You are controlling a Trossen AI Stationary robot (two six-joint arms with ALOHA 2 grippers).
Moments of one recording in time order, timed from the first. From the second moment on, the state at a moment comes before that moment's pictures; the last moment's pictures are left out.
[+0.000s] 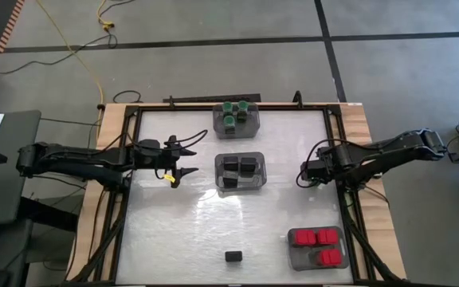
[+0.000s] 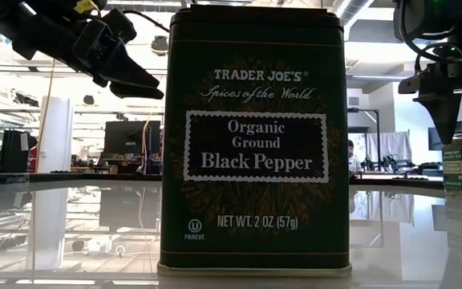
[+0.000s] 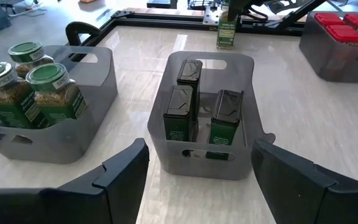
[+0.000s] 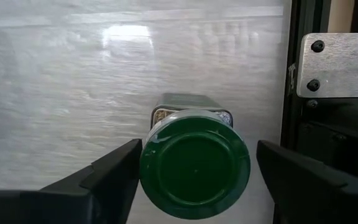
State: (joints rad) left arm 0.12 0.90 0.44 0.15 -0.06 0.00; right arm 0.12 1.04 0.73 -1.29 0.16 1.69
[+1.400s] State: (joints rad) left arm 0.09 0.47 0.44 -0.16 -0.06 0.00; right arm -0.36 1.43 1.62 -1.11 0.26 0.38
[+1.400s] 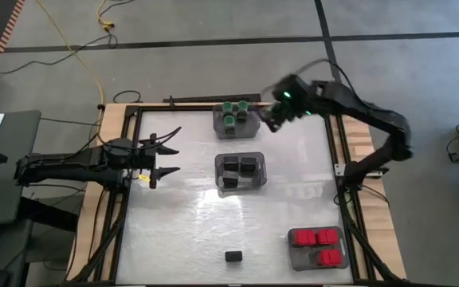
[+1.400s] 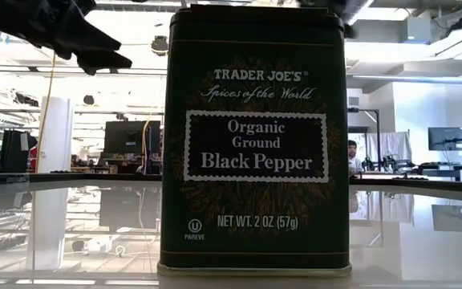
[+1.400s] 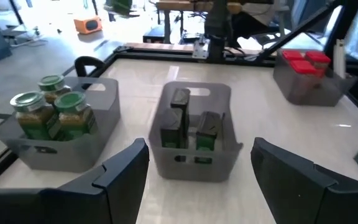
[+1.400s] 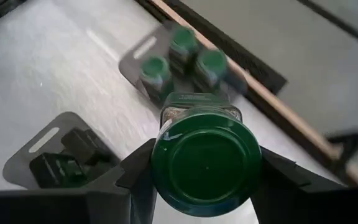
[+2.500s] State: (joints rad) left arm 0.00 0.45 0.44 -0.17 -0.16 -0.10; right arm -0.50 2.15 2.03 -1.16 0.02 -0.48
